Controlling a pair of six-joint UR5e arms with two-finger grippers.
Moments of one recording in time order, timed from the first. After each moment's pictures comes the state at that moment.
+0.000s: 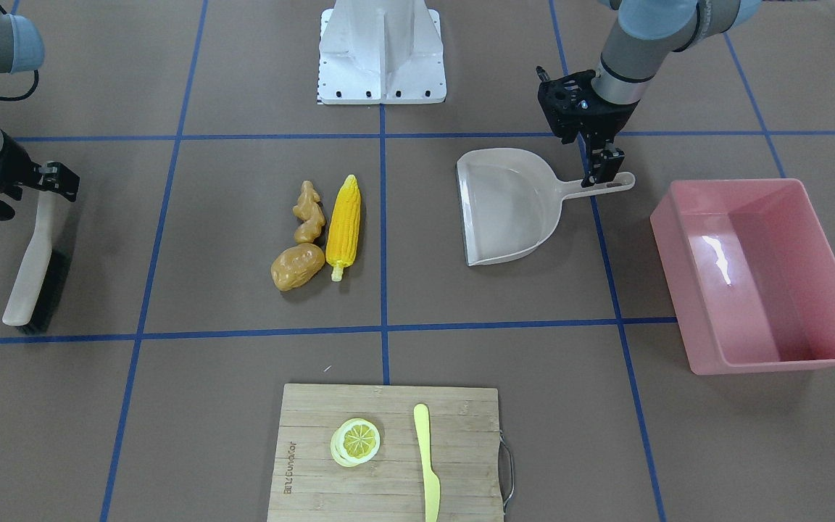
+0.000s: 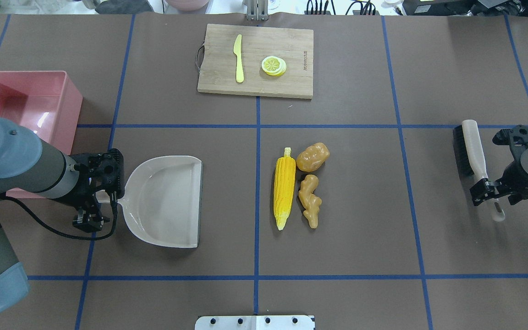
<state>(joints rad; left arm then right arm) -0.60 -1.72 -2.09 -1.62 -1.94 0.28 0.88 -1.70 1.88 -1.39 2.19 0.76</state>
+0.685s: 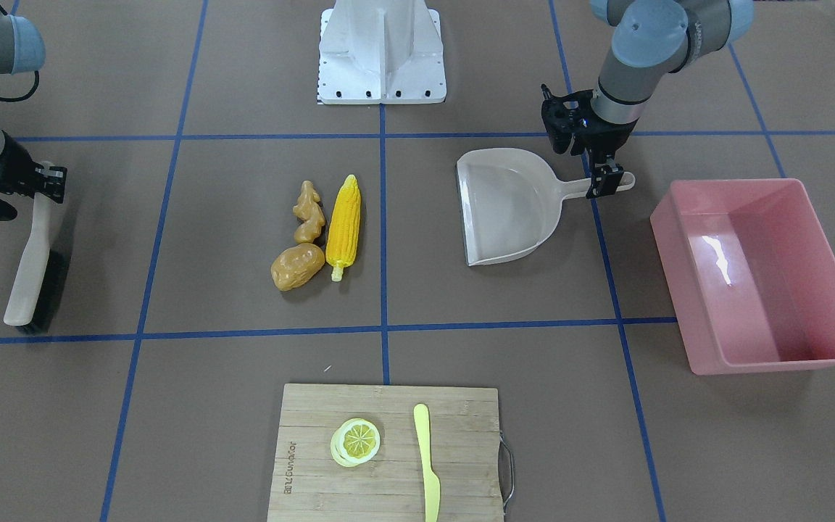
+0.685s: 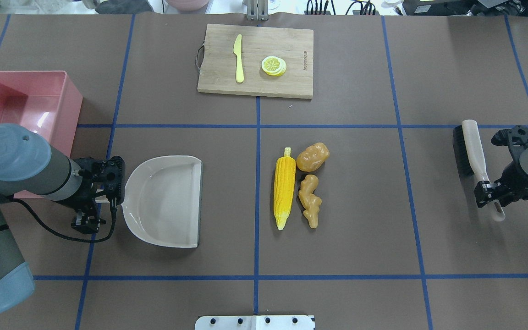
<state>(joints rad) -0.59 -1.71 -2.01 -1.63 -1.93 0.35 0.88 -1.70 1.87 -1.39 2.20 0.74</state>
